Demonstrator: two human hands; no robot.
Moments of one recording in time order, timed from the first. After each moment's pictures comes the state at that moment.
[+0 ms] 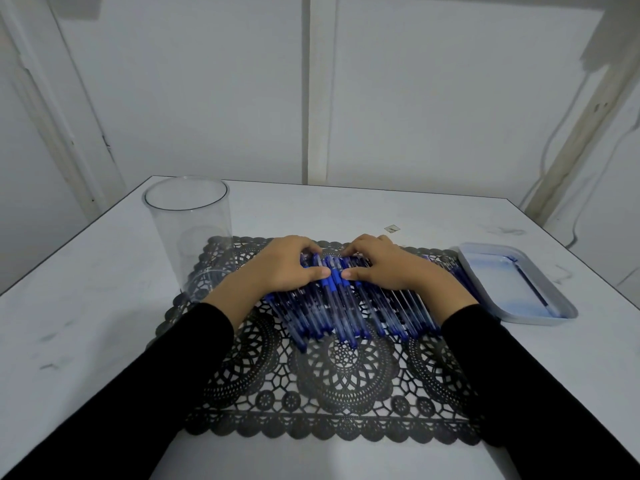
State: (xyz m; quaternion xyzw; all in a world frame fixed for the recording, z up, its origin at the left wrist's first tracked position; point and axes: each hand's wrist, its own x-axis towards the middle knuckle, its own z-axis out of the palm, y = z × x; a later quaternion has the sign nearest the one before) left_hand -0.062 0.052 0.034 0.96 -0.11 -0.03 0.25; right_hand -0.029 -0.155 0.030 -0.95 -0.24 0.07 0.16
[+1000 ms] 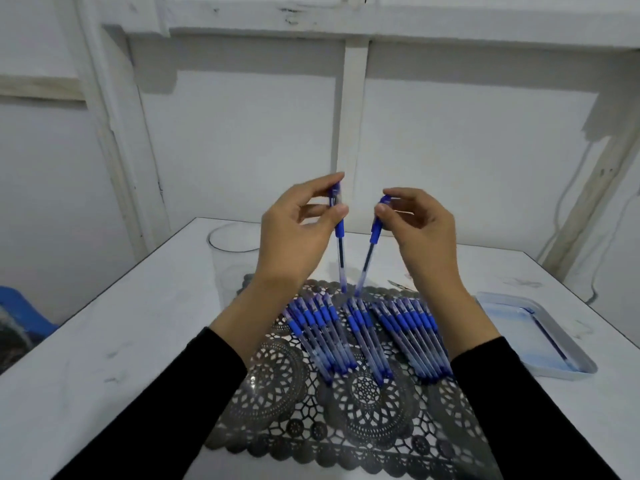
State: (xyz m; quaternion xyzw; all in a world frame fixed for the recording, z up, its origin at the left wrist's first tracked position) left_hand -0.131 0.043 0.135 0.69 -0.11 0.33 0.63; right_hand -0.075 -0.117 0.123 -0.68 -0.19 -0.26 0.65
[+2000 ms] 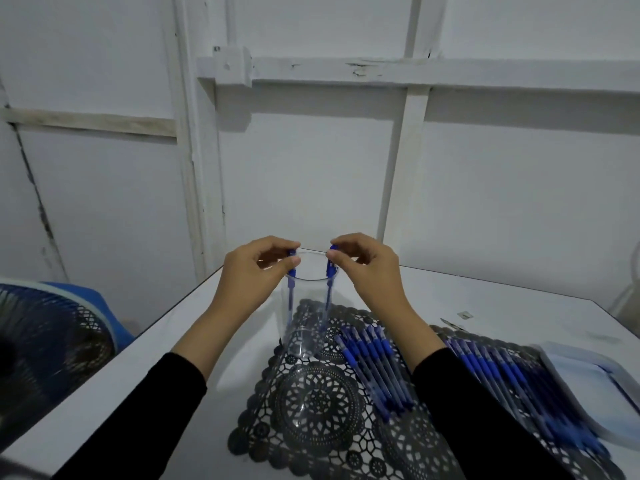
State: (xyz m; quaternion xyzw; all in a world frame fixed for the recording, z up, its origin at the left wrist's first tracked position) left_hand -0.148 0.183 0.110 0.78 -0.02 0.35 0.51; right_hand -0.068 0.006 0.111 -0.73 -0.30 -0.18 0.59
